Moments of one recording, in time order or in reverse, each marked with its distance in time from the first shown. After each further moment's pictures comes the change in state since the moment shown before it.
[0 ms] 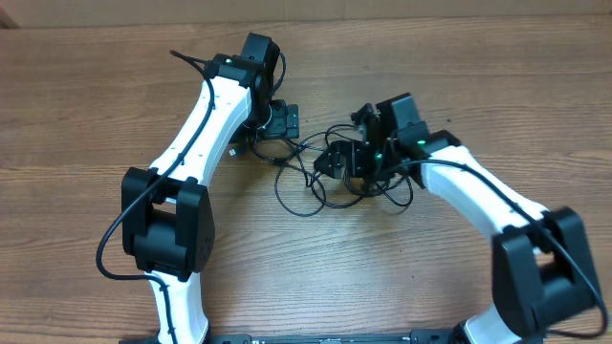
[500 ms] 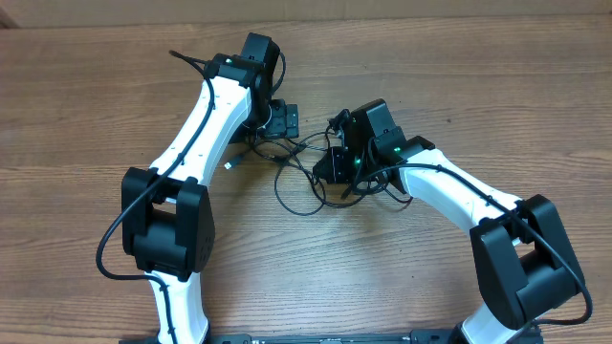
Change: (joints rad) left arm 0.000 0.000 0.000 0.000 -0.004 -0.012; right arm 0.076 0.046 0.000 0.084 0.056 0.027
